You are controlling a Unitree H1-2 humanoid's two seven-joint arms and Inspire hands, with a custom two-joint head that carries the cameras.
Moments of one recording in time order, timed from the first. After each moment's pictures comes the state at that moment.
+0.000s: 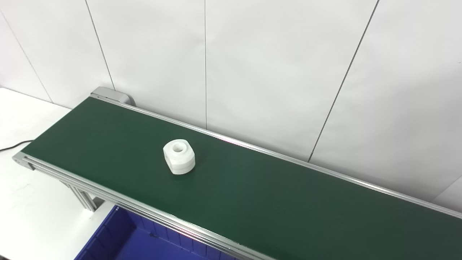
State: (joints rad) left arm 0.34 0.24 -0.42 0.13 0.10 -0.43 -0.16; right arm 0.55 -0.18 0.18 -0.01 -0.10 -0.41 0.06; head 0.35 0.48
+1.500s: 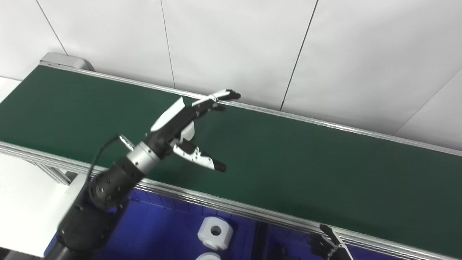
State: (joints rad) left arm -0.08 0.40 -0.10 -0.30 0.16 -0.05 -0.30; right arm 0.57 -0.13 0.20 -0.14 -0.05 -0.41 0.06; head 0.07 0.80
